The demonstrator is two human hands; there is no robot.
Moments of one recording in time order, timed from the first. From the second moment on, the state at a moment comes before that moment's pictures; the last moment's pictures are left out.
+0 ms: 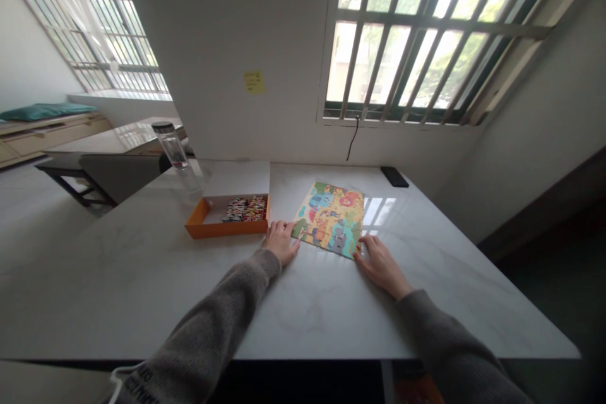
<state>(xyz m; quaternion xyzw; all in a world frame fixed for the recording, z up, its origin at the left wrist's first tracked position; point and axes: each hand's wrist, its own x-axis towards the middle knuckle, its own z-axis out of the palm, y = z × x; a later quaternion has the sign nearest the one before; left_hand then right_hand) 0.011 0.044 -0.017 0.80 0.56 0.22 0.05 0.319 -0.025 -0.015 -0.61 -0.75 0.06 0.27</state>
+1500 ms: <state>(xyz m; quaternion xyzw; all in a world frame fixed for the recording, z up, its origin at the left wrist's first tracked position) -0.024 0.051 -0.019 0.82 0.33 0.40 0.23 0.200 0.003 -0.007 -0.42 -0.86 0.10 0.27</state>
